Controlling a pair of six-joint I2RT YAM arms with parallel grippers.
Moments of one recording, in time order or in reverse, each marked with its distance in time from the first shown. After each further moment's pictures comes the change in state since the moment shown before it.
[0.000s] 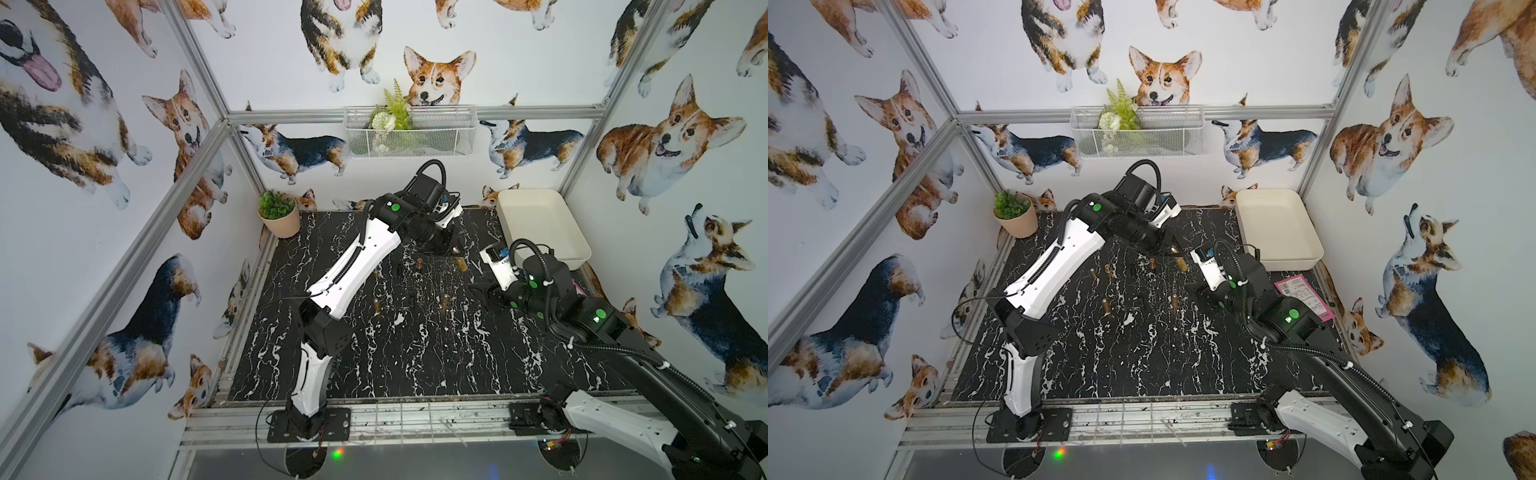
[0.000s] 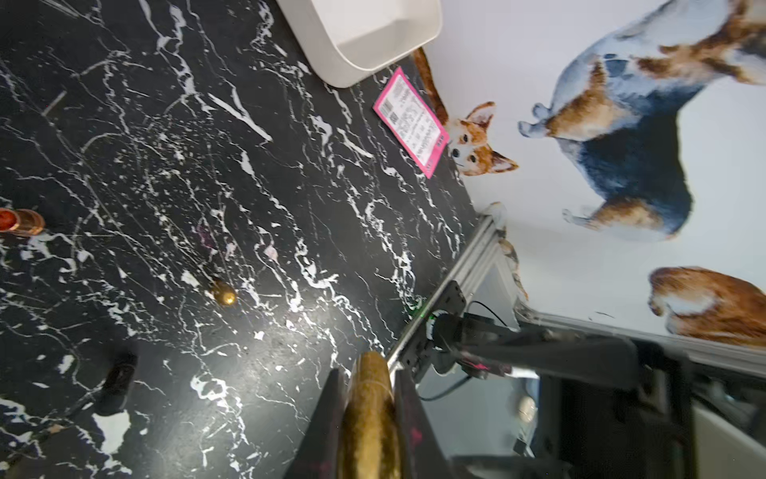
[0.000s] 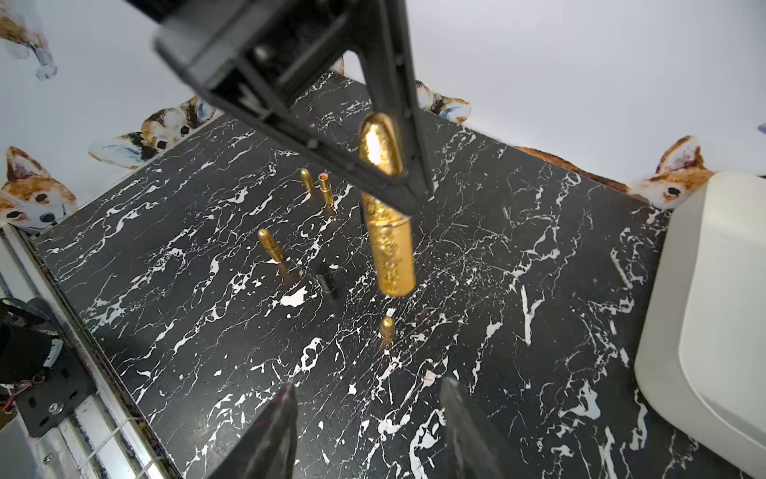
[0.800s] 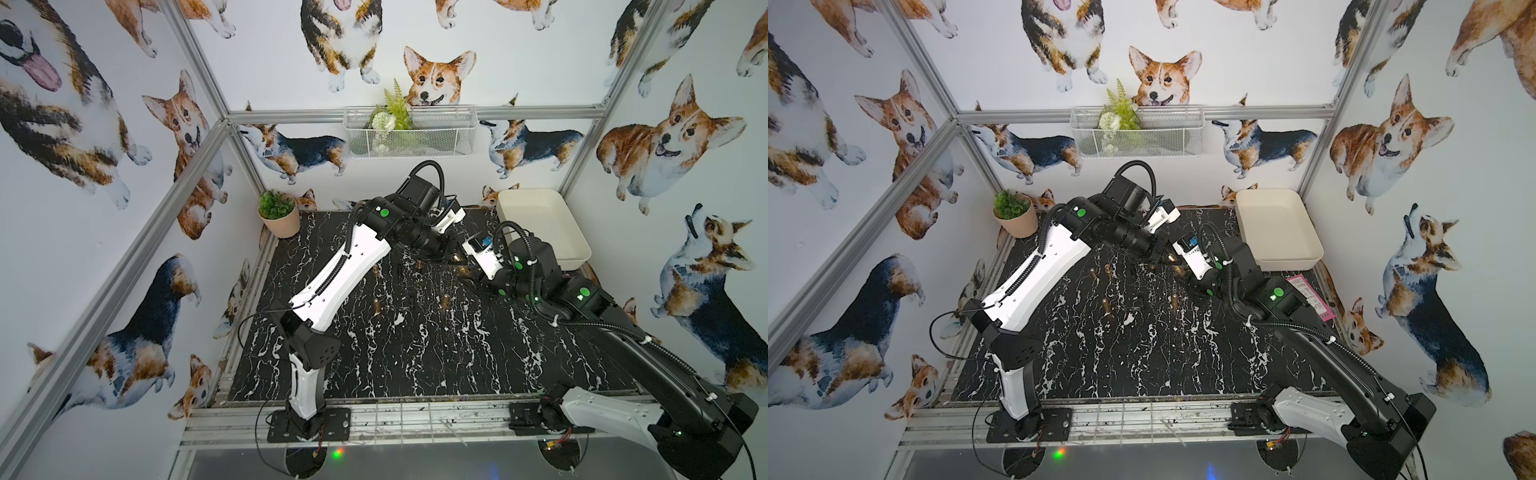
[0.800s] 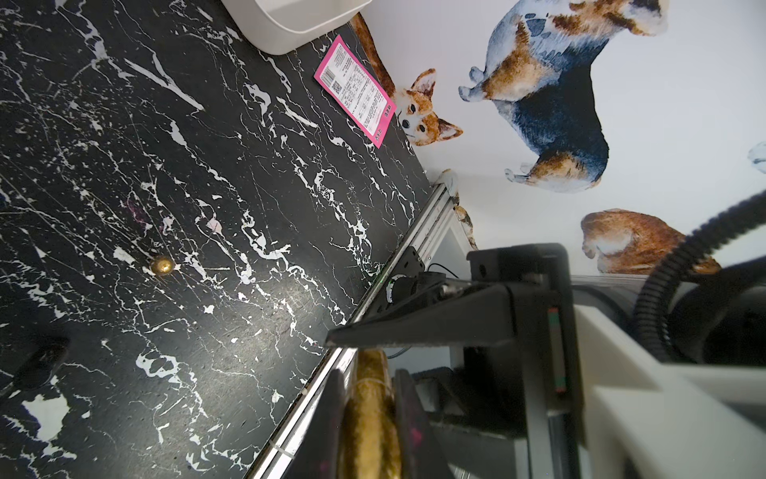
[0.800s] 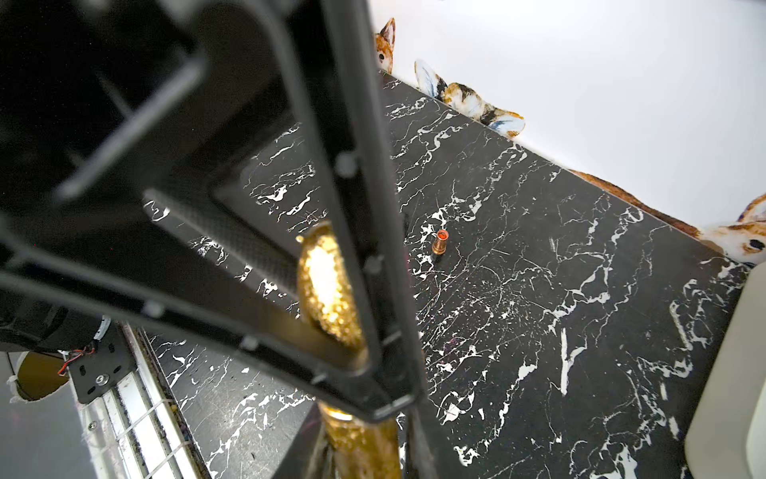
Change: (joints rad) left arm -0.027 -0.101 -0.093 0.000 0.092 0.008; right arm -0.003 0.139 0.115 -0.013 -0.122 -0.057
